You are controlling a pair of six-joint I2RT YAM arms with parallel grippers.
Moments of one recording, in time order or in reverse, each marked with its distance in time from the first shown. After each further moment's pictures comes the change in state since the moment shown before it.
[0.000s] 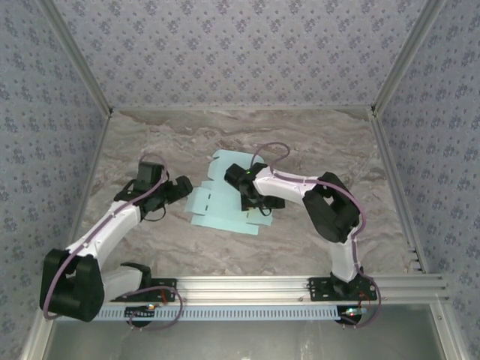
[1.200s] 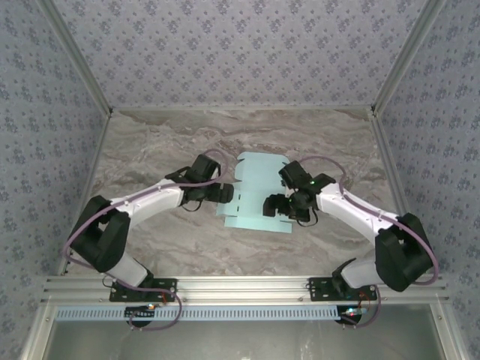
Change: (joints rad) left arm -0.380 0.406 0.293 0.045 -0.135 0.272; right arm -0.262 -0.607 -0.476 0.207 -0.542 -0.185
